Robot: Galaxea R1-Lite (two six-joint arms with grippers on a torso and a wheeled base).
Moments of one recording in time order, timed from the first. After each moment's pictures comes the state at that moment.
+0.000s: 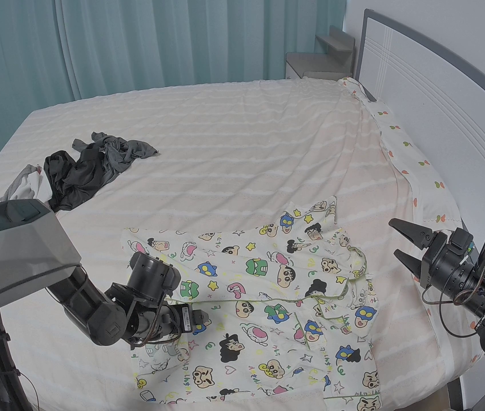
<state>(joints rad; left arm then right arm) -0.51 2.10 -0.68 -0.48 0.09 -0.55 0.21 1.77 -0.15 -1.55 0.29 0.99</state>
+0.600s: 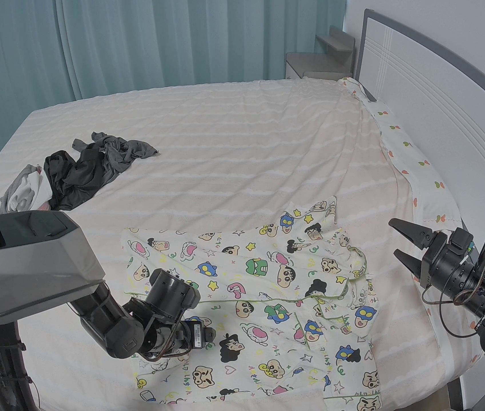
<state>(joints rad) -0.57 2.16 -0.69 -0.47 0.16 -0.52 0.21 1.77 -0.15 -1.55 0.29 0.99</state>
